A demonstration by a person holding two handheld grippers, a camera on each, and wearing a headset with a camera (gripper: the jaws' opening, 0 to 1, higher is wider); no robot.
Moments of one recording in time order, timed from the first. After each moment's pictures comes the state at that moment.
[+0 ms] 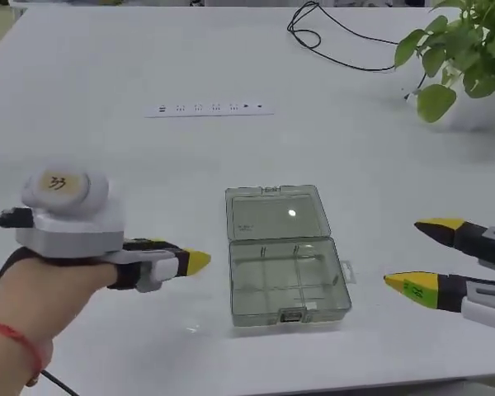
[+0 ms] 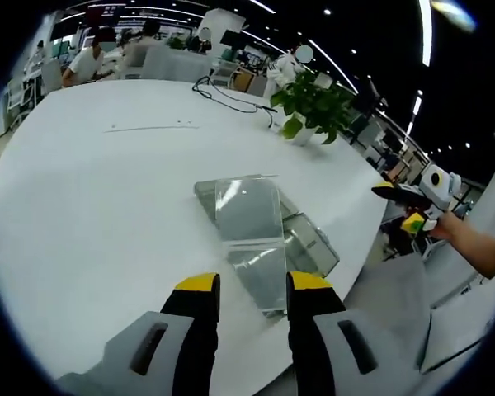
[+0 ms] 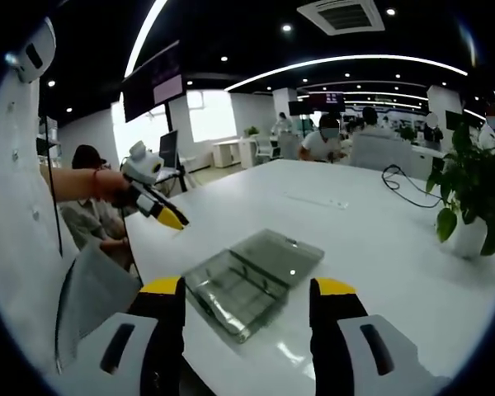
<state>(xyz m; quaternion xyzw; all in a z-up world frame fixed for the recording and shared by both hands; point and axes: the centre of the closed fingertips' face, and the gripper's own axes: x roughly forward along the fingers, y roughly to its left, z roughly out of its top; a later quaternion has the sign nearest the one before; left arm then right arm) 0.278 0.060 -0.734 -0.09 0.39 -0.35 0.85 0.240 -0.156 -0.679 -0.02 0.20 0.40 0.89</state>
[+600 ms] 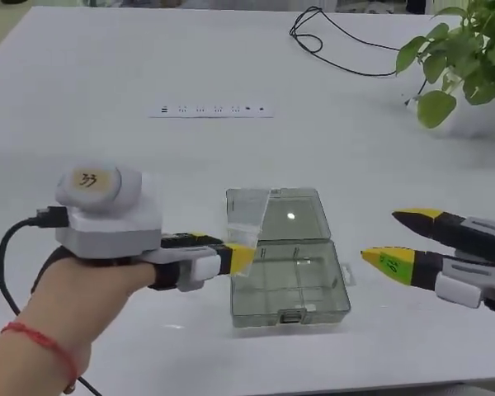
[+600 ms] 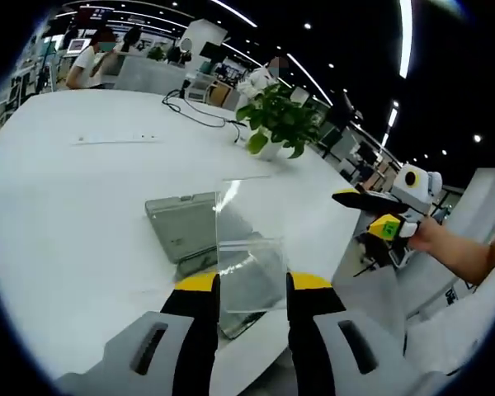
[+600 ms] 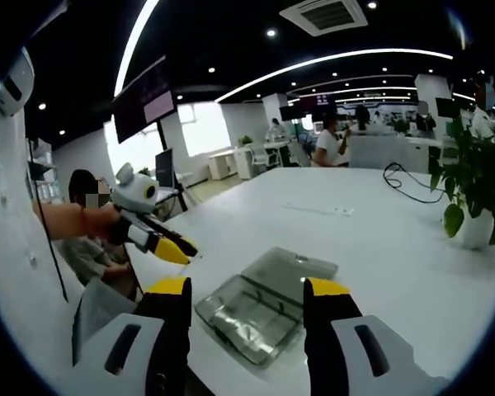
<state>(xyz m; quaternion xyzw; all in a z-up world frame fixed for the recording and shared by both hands) 0.265 0.005 -0.707 -0.13 0.35 -0.41 0.83 0.253 -0.123 -0.655 0.03 0.20 0.39 0.90</state>
